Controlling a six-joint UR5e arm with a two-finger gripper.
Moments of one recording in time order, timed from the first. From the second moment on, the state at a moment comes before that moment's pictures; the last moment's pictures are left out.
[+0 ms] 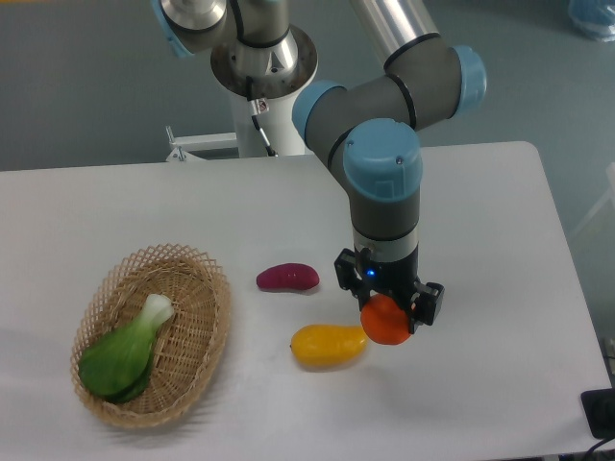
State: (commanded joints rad) arm 2.44 -1.97 -1.48 -1.01 1.59 1.02
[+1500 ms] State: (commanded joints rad) arm 2.20 -2.02 -1.45 -1.06 1.58 0.90
